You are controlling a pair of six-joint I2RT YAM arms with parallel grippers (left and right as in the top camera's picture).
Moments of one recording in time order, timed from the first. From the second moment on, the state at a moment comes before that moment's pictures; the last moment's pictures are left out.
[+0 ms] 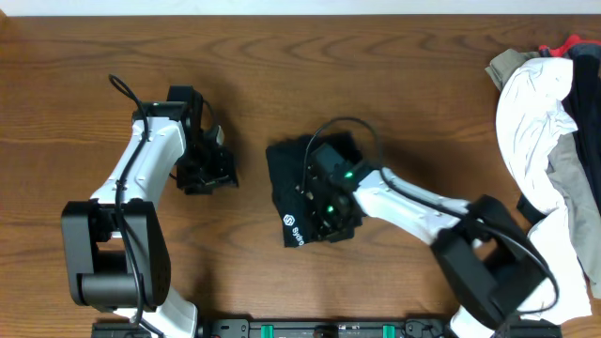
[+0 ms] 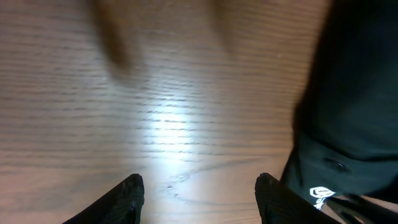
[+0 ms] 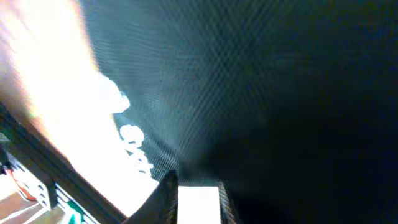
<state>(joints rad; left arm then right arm) -0.02 1.78 1.23 -1.10 0.29 -0.14 0.71 1.81 1.06 -0.68 -0.46 0.32</state>
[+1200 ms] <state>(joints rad) -0.35 1.76 0.90 -0.31 0.51 -0.70 0.36 1.34 1.06 -0.85 -0.21 0.31</state>
